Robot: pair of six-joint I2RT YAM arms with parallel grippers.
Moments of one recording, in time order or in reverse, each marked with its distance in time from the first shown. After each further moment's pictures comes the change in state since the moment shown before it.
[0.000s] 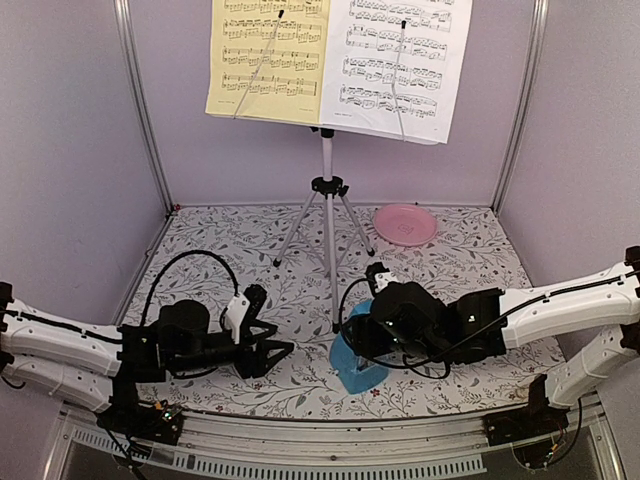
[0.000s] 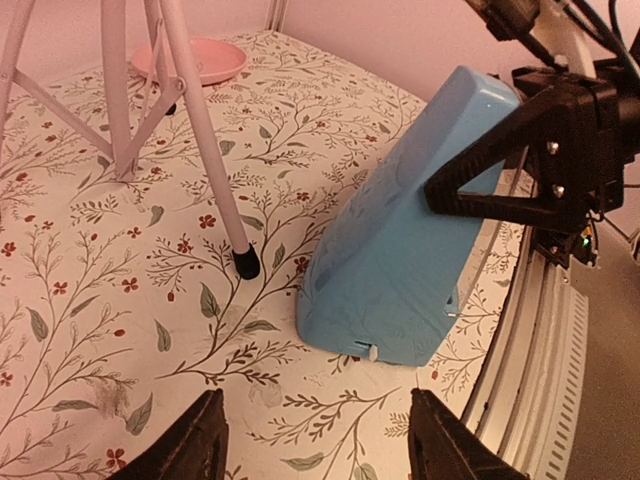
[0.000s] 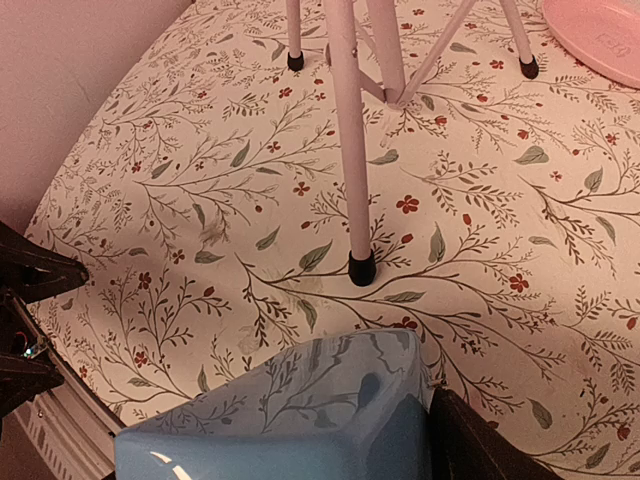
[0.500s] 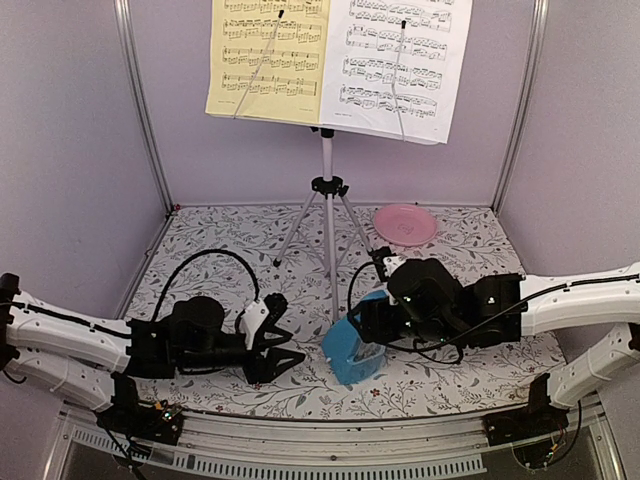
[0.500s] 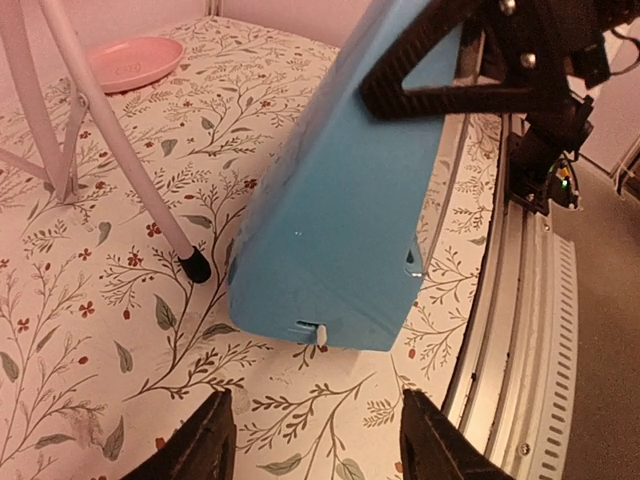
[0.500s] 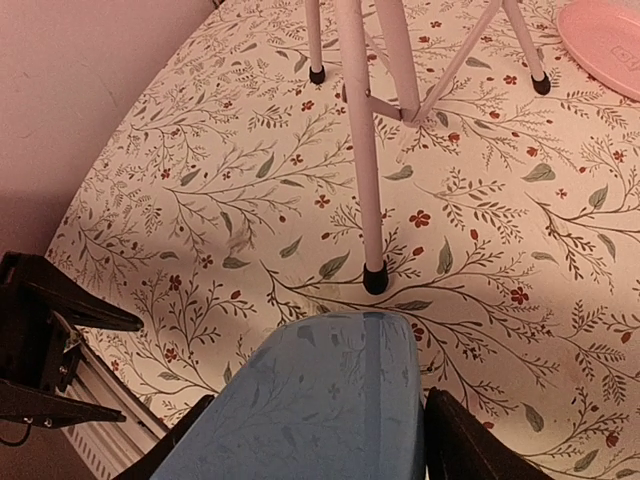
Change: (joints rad) left arm -0.016 0.083 0.072 -0.039 0.102 0.112; right arm -0.062 -0.078 0.022 -0.039 -0.086 -0.048
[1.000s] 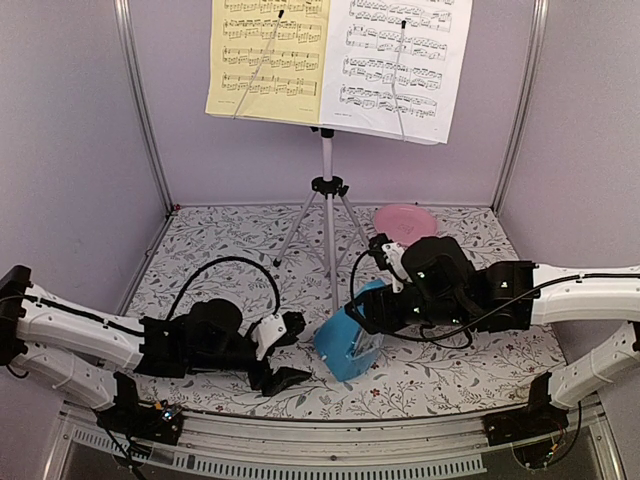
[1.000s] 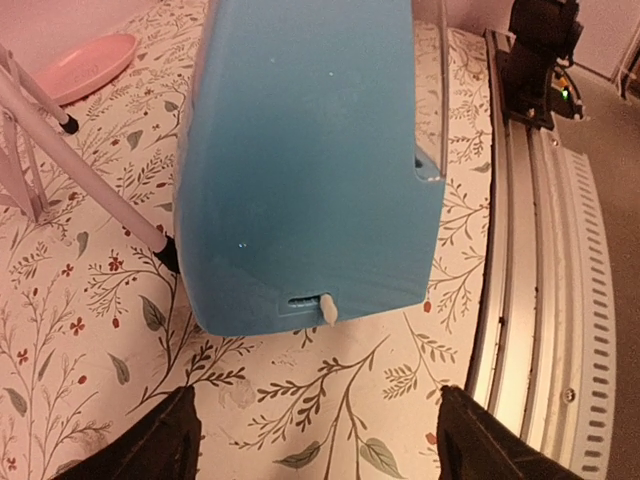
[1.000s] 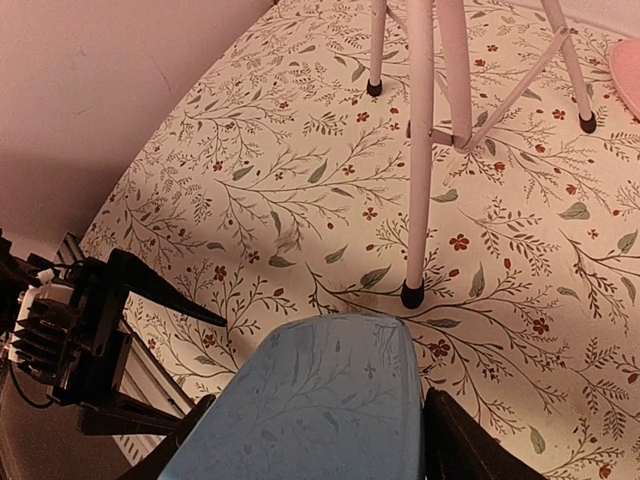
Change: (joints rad) left arm -0.007 0.089 0.057 -0.068 0.053 0.203; right arm -0.064 -0.054 0.043 -0.004 -0.157 -0.120
